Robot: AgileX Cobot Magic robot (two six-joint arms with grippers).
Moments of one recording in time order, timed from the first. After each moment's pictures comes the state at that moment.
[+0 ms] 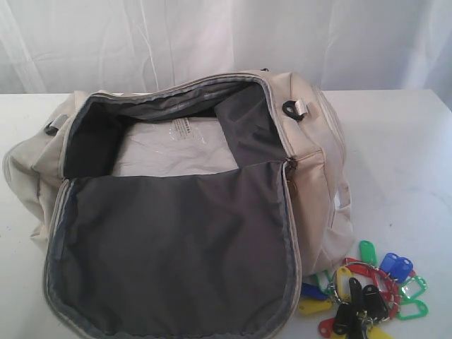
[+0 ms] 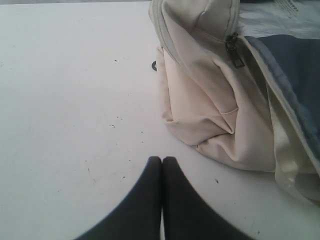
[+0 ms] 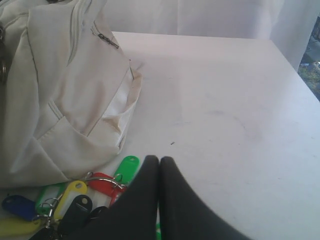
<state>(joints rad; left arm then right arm) -0.06 0.00 0.02 -0.15 0.39 0.13 0.24 0.01 0.00 -0.02 0.36 0.03</state>
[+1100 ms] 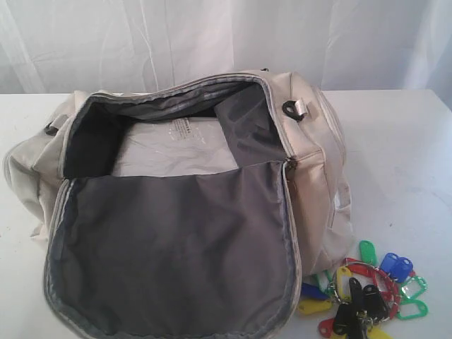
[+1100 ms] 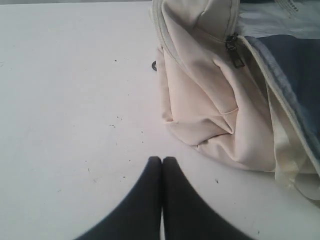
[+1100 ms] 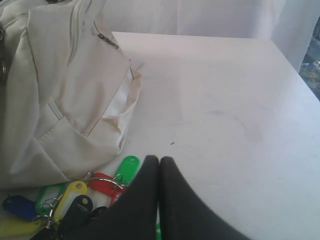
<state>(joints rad) -0.06 0.00 0.02 -0.15 0.39 0.13 0.24 0.01 0.00 -0.02 0.36 0.04</state>
